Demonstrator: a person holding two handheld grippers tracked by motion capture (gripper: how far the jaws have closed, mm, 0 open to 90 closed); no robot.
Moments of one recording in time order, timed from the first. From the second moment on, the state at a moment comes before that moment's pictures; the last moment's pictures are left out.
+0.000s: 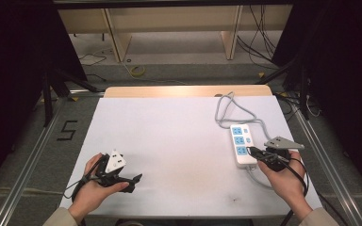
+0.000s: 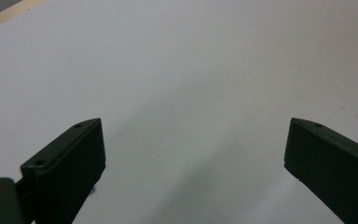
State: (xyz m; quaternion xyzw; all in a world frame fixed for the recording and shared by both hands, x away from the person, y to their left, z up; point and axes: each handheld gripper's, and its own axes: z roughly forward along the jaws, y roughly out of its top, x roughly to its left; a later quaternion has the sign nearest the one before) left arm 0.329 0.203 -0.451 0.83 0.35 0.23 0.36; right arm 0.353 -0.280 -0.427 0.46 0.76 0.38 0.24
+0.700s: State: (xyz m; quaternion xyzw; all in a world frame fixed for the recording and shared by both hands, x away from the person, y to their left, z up) left arm 0.329 0.203 -0.451 0.83 0.35 0.23 0.35; right arm 0.371 -0.280 -0.422 0.48 0.76 0.37 0.23
